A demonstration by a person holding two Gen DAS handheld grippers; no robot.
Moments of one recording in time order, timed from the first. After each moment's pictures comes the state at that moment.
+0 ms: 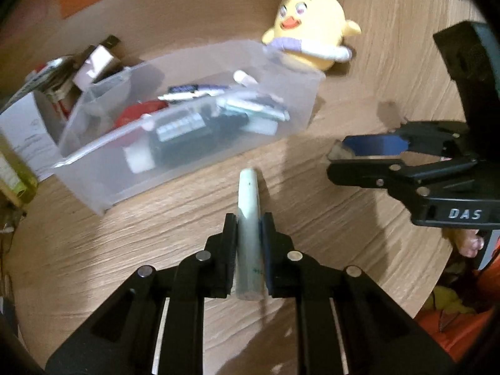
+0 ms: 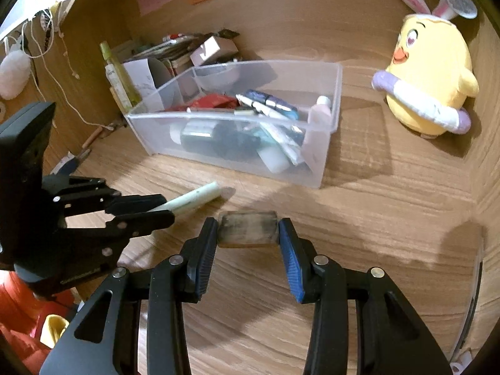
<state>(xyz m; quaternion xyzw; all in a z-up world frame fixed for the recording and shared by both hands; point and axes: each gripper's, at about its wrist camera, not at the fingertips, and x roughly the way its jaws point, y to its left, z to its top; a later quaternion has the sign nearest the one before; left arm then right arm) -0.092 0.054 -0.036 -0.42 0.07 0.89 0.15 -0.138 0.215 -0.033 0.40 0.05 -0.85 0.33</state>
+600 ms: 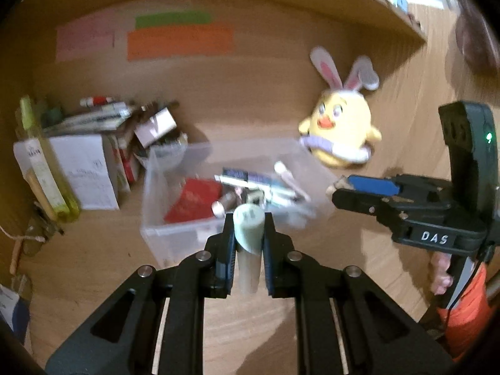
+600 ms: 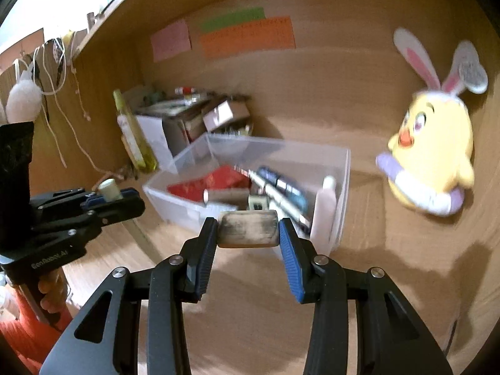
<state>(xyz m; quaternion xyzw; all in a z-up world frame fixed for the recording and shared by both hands) -0.090 0.001 0.047 -0.30 -0.02 0.95 0.10 -0.154 0.194 0.036 0.32 0.04 -0.88 0.34</state>
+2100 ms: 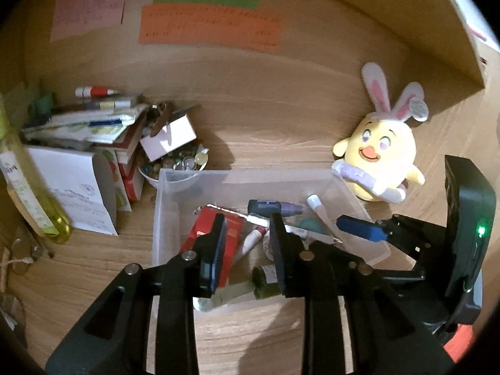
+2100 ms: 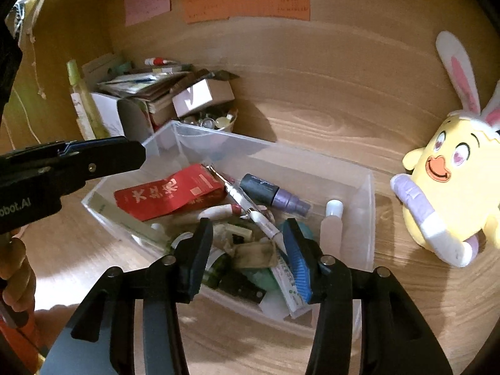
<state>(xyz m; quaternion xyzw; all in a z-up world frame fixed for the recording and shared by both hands) -0.180 -0.026 0.048 -0.34 -0.07 0.94 0.08 -0.220 0.133 0.014 0.36 0.11 -0.88 0.30</state>
